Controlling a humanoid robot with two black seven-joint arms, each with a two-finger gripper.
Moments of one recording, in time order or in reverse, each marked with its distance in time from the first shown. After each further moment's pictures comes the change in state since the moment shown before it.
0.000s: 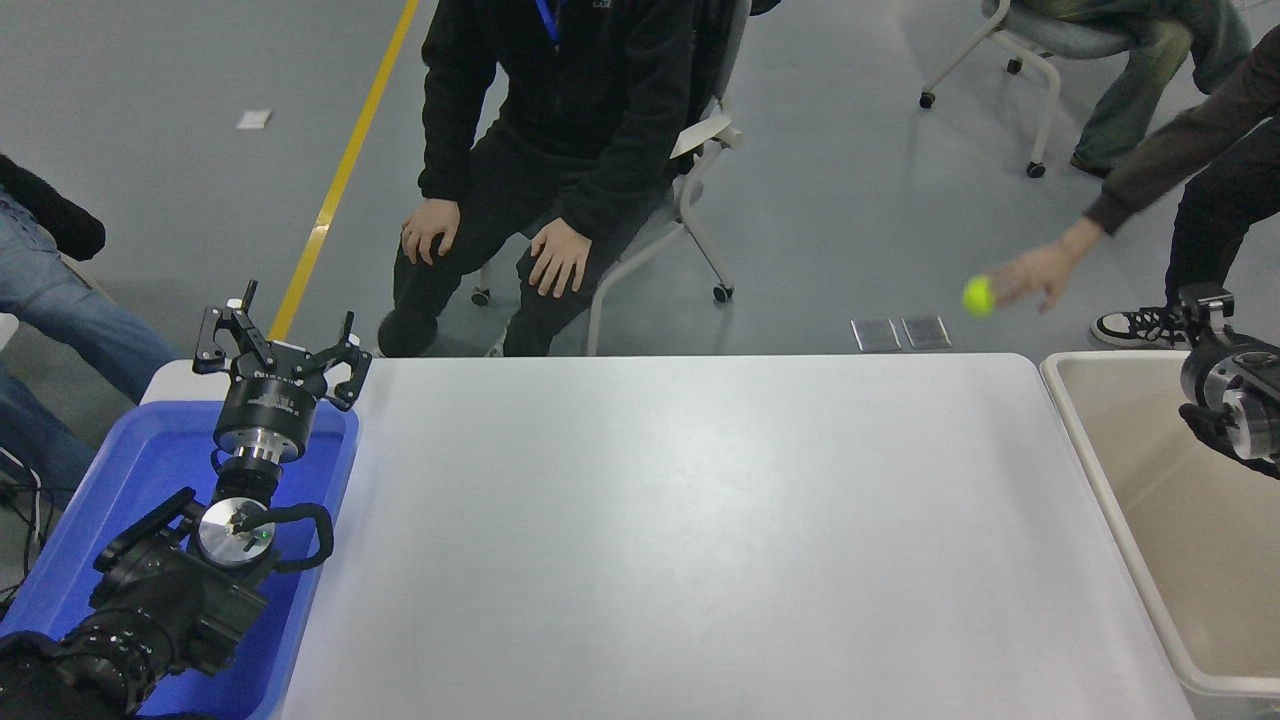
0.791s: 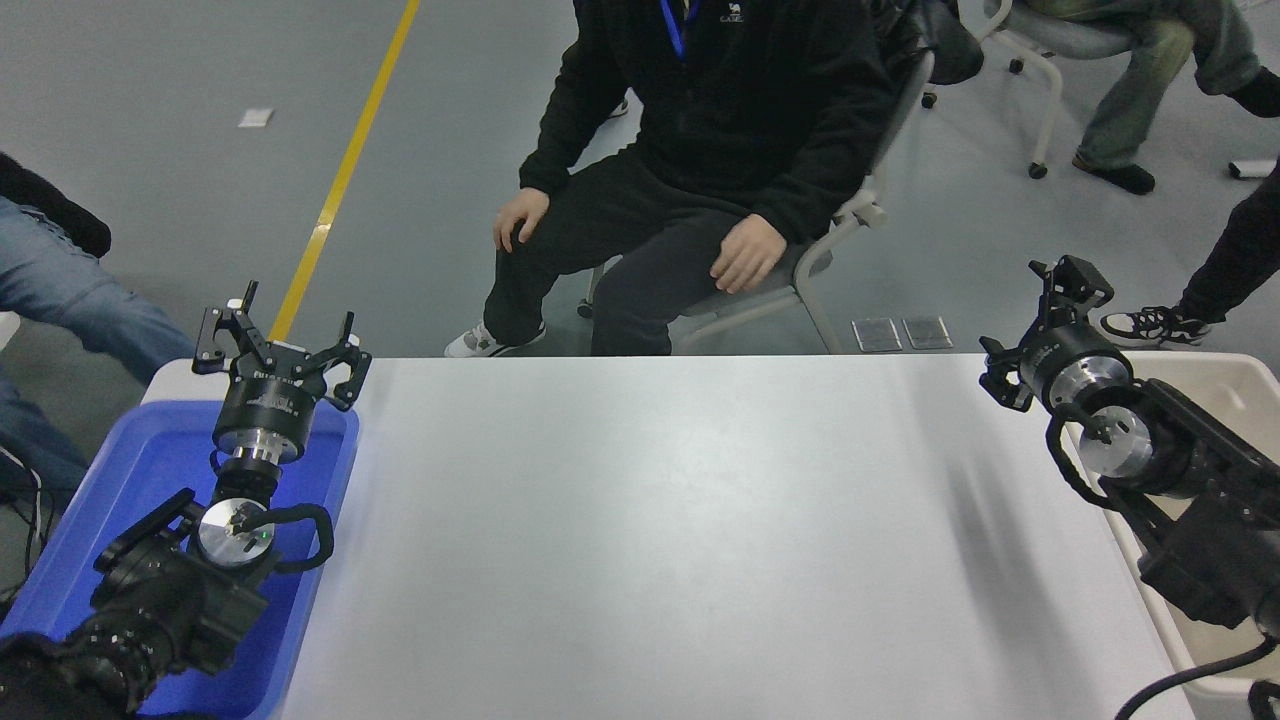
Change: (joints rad) left arm 0.000 0.000 0.001 0.000 0.000 0.000 0.000; right arm -0.320 0.242 0.518 0.220 0.076 0.064 0.416
